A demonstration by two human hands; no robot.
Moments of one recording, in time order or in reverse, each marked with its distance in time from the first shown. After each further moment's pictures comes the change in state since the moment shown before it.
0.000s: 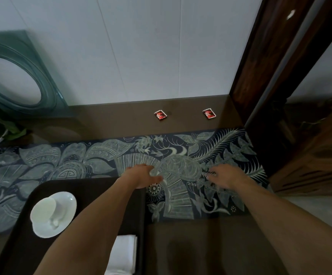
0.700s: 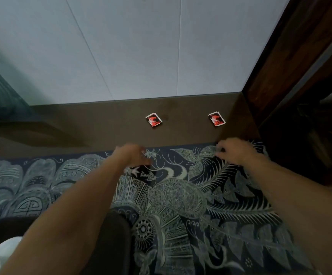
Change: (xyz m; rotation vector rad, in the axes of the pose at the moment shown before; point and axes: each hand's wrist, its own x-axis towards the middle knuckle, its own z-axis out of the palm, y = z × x) left_hand 0.196 -0.024 -0.081 -0.010 -0.009 -0.035; right_hand 0.183 0.053 -0.090 -0.048 0.095 0.015
